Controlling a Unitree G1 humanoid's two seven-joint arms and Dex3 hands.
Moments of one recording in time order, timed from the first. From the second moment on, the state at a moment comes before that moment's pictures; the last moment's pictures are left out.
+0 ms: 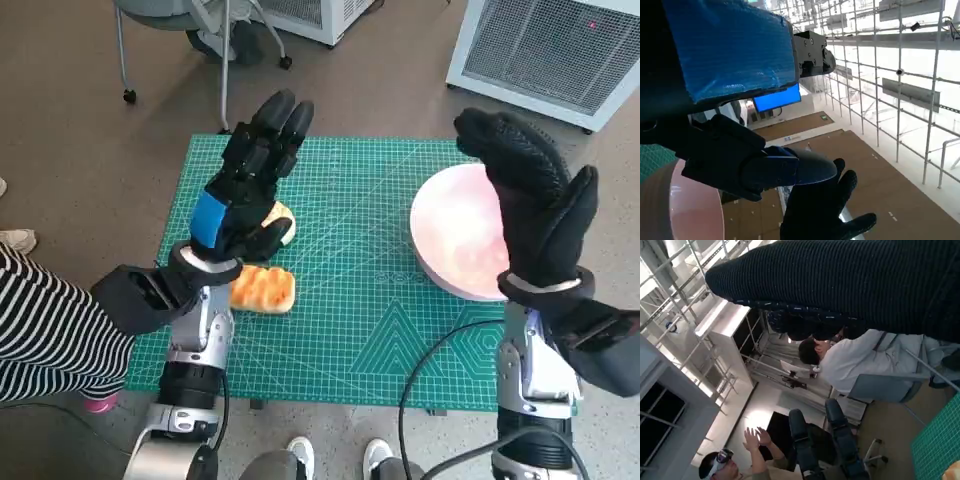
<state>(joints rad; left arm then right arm) -0.57 0.07 0.11 0.44 -0.36 -0.57 -0.58 -0.47 -0.14 -0.14 0.07 0.28 -0.39 0.34</state>
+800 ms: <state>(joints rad) -0.57 0.07 0.11 0.43 -0.36 -0.55 -0.58 -0.46 -0.14 -0.13 0.07 0.28 -0.39 0.33</state>
